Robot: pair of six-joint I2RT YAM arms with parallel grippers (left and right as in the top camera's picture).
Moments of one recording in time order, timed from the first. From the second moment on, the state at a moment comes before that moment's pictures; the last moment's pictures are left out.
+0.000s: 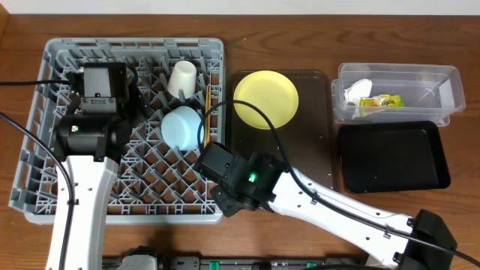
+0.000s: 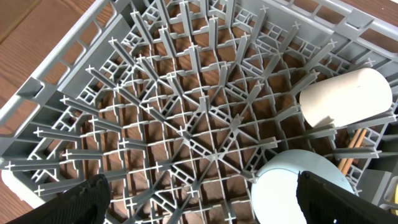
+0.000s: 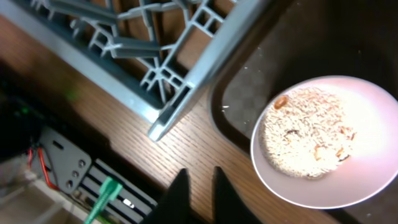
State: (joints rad) left arm -0.01 1.28 1.32 -1.03 -0.38 -0.48; right arm 1.09 1.68 1.40 -1.04 -0.04 0.49
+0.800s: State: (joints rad) left arm -0.01 1.28 1.32 -1.03 -0.38 -0.48; right arm 1.09 1.68 1.02 -0.69 0.01 0.50
